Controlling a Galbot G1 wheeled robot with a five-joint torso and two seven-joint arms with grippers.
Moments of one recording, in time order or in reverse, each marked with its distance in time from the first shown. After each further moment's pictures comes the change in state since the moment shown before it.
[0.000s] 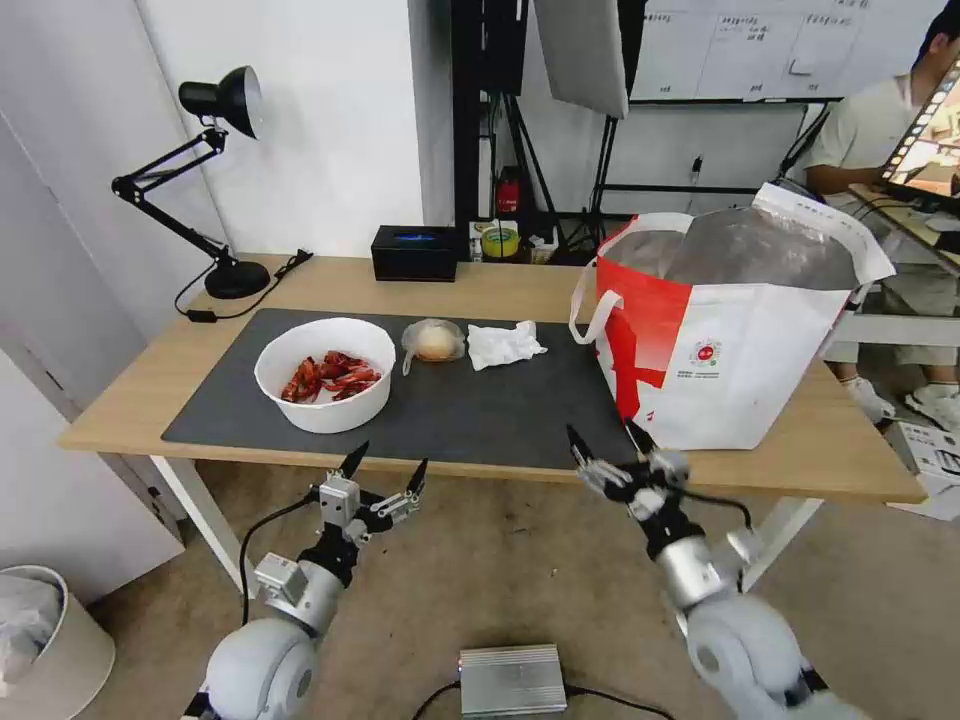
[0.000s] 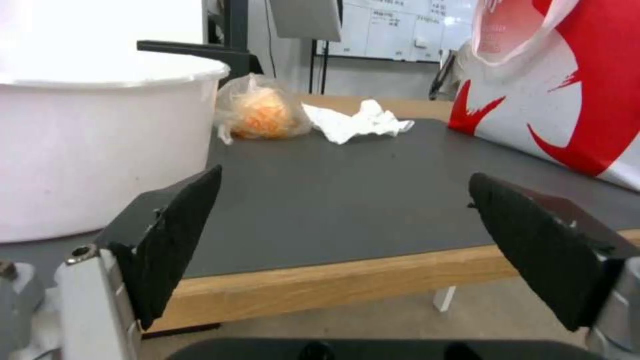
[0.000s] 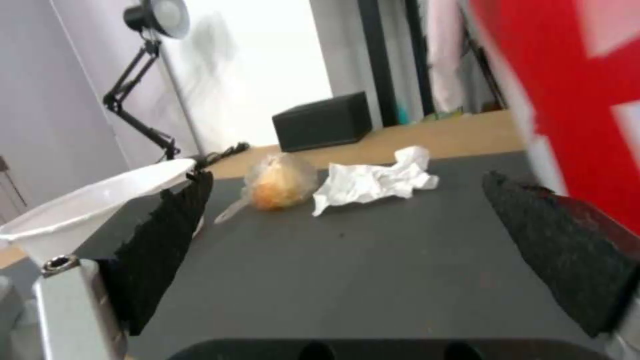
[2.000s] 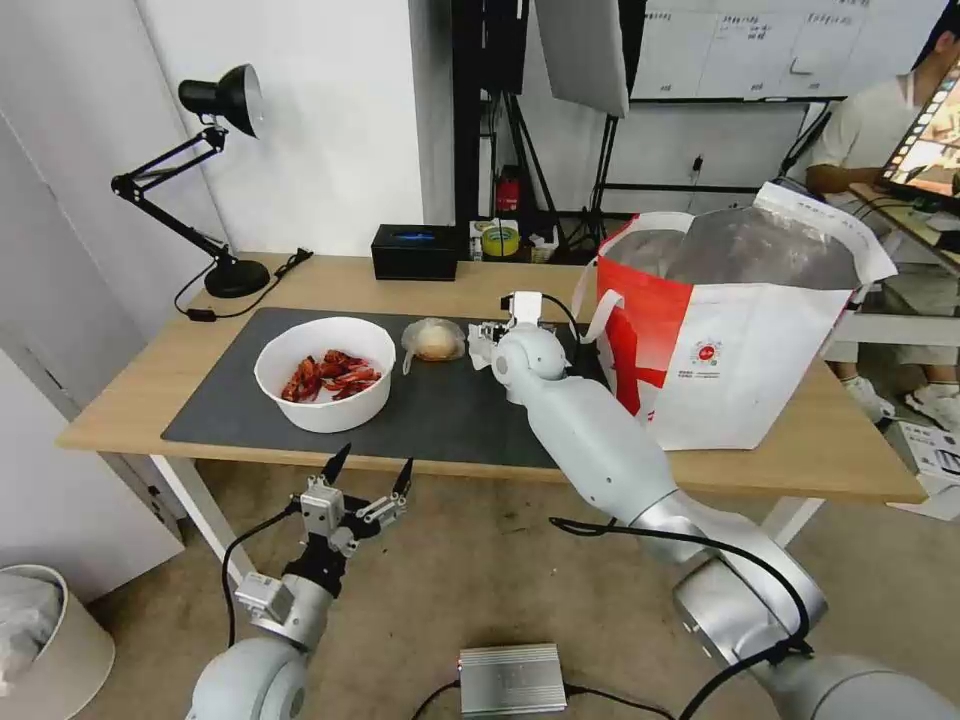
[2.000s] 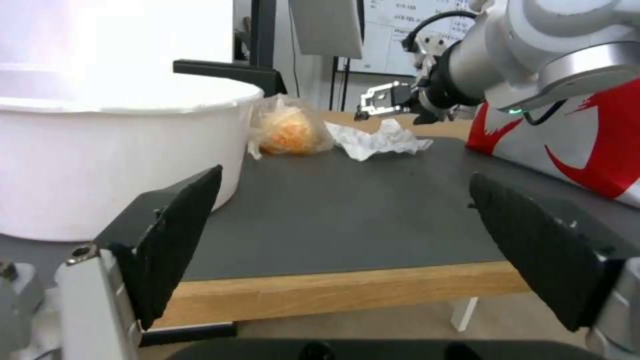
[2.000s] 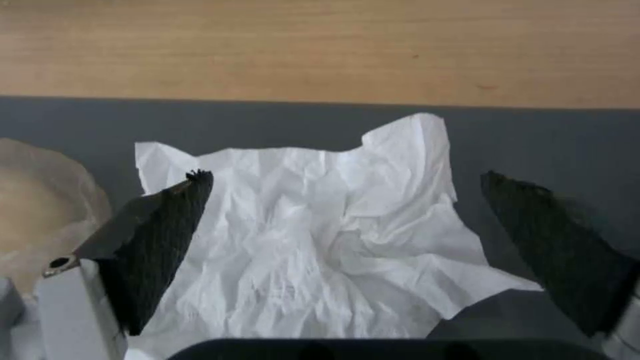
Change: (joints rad) left arm 0.065 -0.063 -0.056 -0.041 0.037 -0.031 0.005; right arm 0.993 0.464 -0.372 -0.960 0.084 -0.571 0.596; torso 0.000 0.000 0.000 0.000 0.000
